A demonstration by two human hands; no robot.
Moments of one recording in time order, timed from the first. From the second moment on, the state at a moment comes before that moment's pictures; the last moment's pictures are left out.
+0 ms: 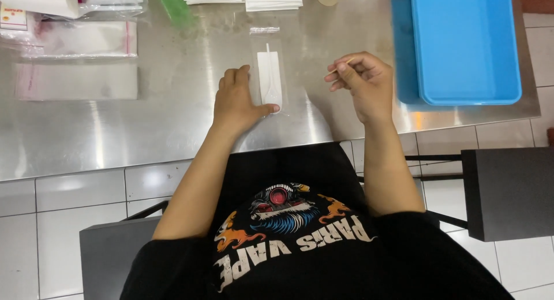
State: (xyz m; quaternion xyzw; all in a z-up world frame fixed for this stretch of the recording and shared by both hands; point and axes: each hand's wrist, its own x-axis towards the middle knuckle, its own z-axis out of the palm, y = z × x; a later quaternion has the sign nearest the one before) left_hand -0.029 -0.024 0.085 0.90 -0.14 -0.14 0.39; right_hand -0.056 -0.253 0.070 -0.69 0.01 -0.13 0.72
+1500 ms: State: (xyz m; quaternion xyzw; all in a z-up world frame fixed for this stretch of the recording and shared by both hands) left_hand -0.030 -0.034 0.019 0.82 -0.15 0.02 0.55; right_hand -0.037 -0.238 0.148 -0.84 -0.31 -0.10 0.44
